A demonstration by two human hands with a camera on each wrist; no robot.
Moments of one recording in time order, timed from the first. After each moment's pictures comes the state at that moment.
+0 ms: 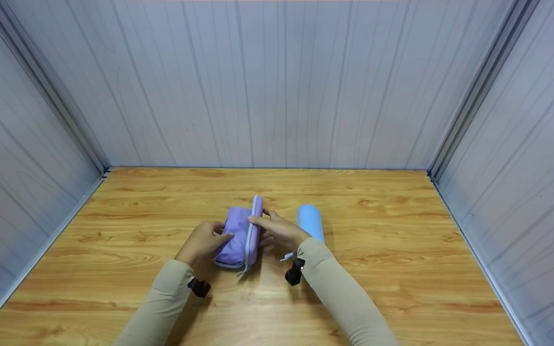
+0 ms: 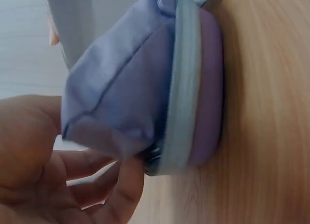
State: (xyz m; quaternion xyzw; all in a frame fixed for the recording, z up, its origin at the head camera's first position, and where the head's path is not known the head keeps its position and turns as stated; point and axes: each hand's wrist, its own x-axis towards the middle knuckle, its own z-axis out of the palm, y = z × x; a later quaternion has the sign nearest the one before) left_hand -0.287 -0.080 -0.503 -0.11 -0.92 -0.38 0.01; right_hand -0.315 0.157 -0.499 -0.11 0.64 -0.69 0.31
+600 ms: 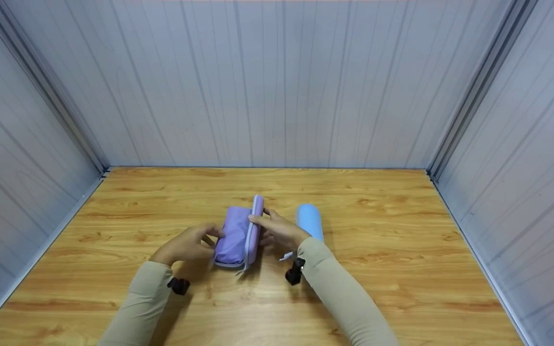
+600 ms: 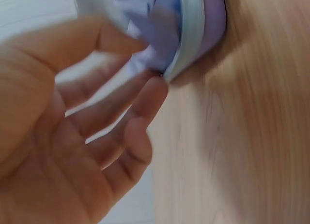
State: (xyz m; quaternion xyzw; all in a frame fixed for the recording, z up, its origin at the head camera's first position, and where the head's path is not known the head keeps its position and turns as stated) left_hand -0.280 -0.119 -0.493 -0.24 -0.87 -0.41 -0.12; right_hand -0.316 0.159 -0.501 -0.12 0.64 -0.70 0.31
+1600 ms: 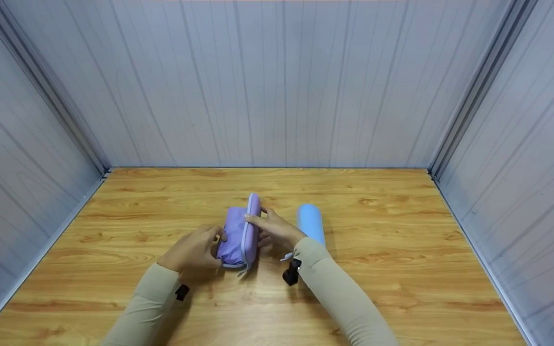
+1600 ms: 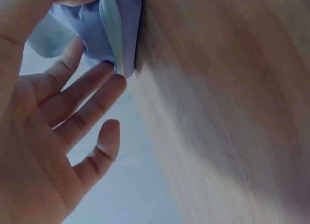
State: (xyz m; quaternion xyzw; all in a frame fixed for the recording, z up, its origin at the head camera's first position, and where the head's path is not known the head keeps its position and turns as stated) left_hand -0.273 -0.106 -0.502 -0.27 -0.95 -0.17 0.02; right_hand -0.313 0.150 -0.496 -0.11 0.67 -0.67 0.30
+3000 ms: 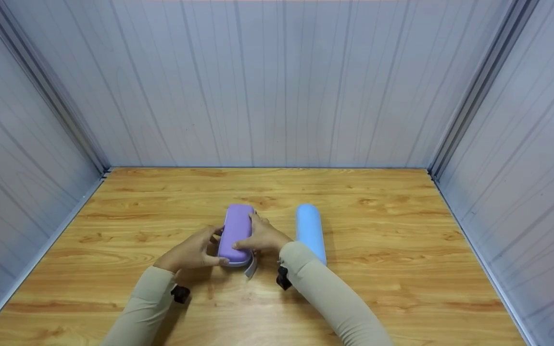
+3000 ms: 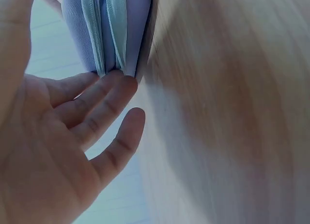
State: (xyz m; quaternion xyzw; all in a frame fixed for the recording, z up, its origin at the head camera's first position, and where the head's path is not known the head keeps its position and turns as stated) left_hand -0.279 -0.117 -0.513 -0.32 -0.85 -0.40 -0.08; right_hand -0.301 0.123 -0.497 -0.16 0.81 -0.52 0.22
